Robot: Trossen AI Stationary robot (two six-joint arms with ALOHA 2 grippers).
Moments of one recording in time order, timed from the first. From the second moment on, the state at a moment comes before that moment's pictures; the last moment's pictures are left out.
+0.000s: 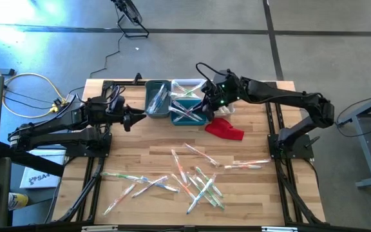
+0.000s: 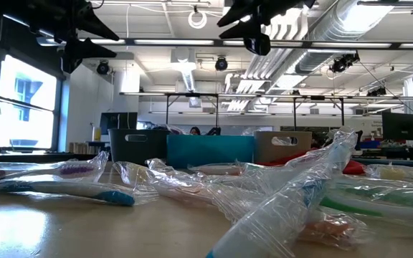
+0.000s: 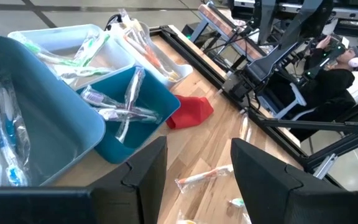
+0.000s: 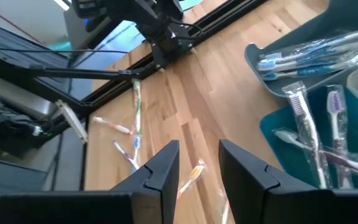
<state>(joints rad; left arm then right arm) 0.30 0.49 0.53 -0.27 0.01 -0.61 -0.31 1.49 1.34 -0.41 -0.39 0.41</state>
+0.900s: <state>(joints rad) 0.19 0.66 0.53 -0.15 -0.02 -0.64 -0.17 1.49 1.34 -0.41 -0.12 0.40</state>
